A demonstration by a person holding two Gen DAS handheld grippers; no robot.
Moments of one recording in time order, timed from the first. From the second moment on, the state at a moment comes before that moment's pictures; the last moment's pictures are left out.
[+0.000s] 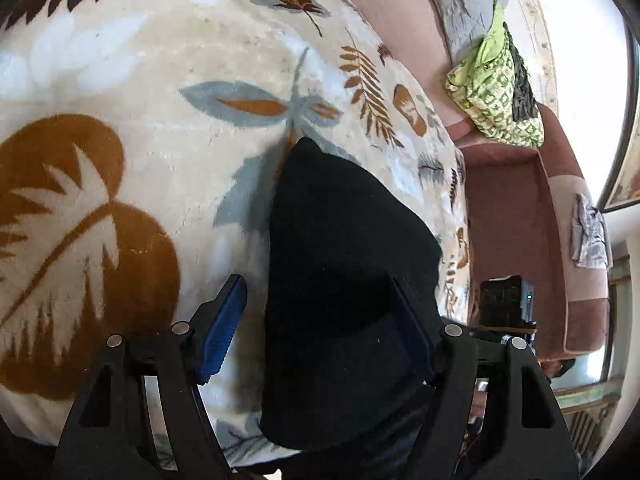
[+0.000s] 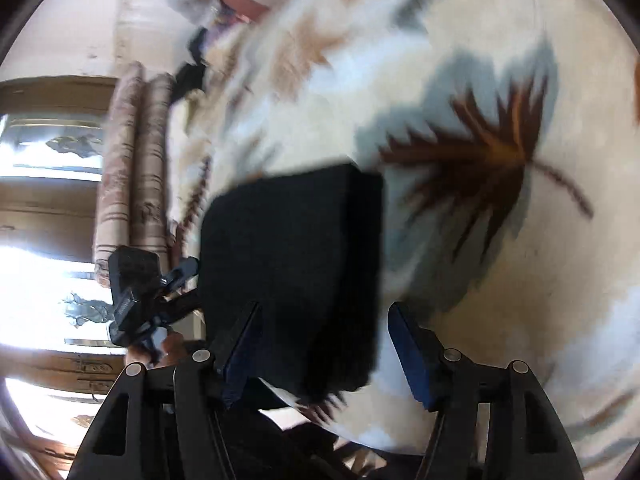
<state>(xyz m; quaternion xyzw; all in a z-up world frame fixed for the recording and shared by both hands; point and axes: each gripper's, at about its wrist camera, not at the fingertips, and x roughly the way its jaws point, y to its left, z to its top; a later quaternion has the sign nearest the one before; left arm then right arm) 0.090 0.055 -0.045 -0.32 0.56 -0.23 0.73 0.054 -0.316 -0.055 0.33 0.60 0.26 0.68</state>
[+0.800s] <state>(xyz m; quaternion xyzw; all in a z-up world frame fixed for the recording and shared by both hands) 0.166 -0.082 0.005 -0.17 0.52 -0.23 0.80 0.108 -0.380 -0.002 0.32 0.49 0.28 0.76</state>
